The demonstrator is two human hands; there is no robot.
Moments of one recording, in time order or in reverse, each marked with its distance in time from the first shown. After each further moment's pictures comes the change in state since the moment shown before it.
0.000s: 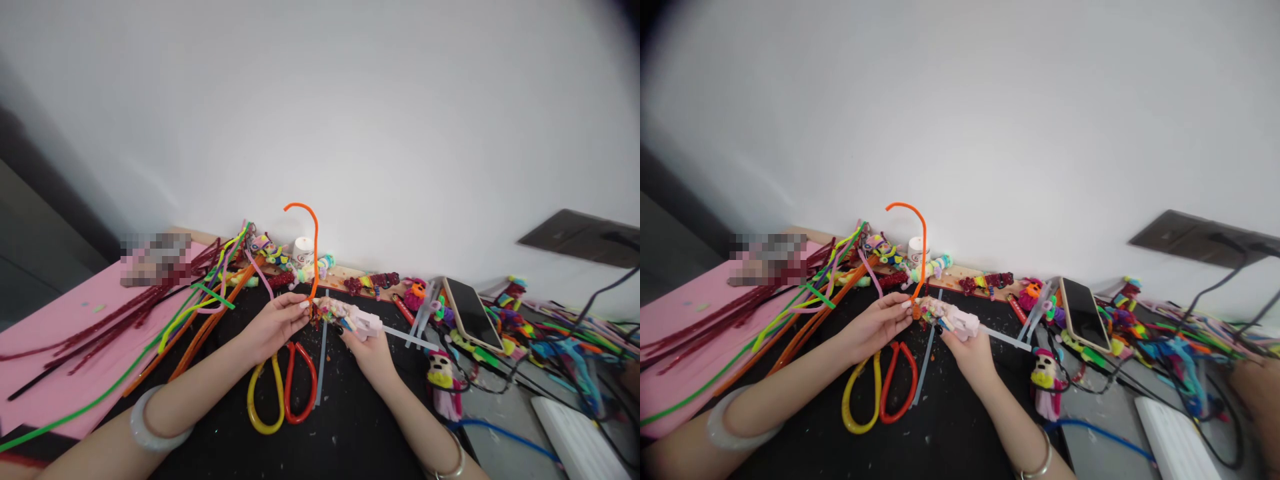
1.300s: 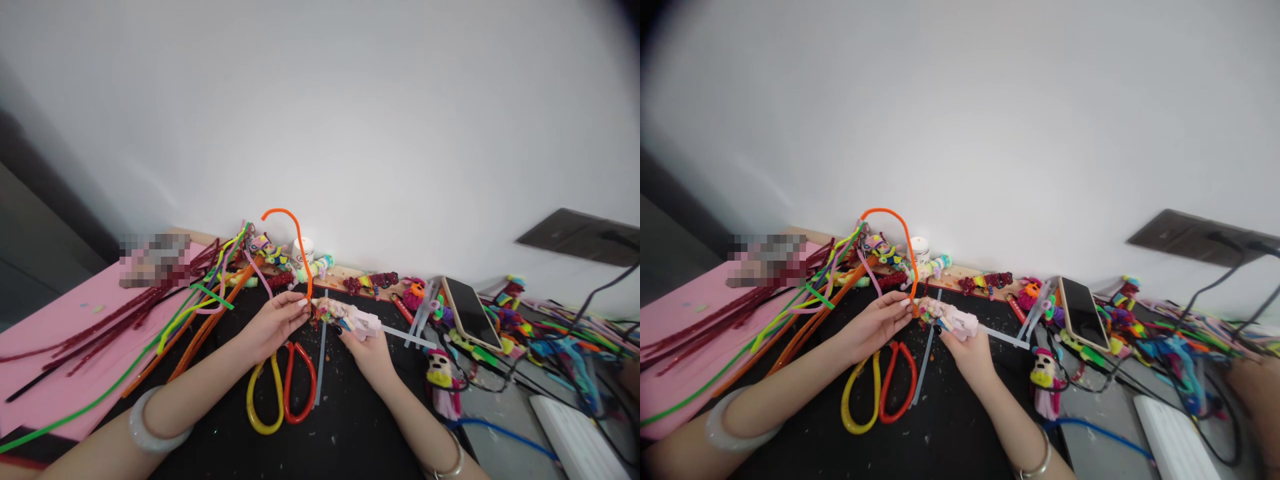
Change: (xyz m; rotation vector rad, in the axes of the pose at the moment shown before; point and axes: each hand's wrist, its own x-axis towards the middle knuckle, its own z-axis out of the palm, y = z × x) left_hand 0.000 0.001 0.002 0.001 0.032 0.019; right_hand -0.001 -0.004 0.001 -0.029 -0.001 -0.015
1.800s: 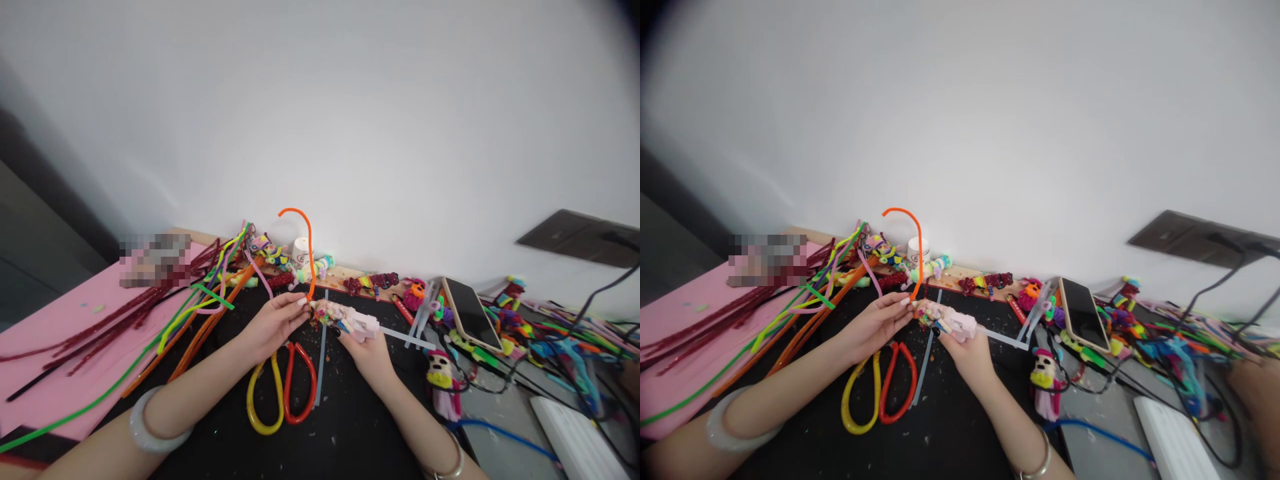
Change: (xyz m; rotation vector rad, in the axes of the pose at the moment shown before) left_hand 0.001 -0.001 0.000 -0.016 0.017 0.005; right_hand -0.001 0.000 -0.001 -0.044 -0.014 -0.001
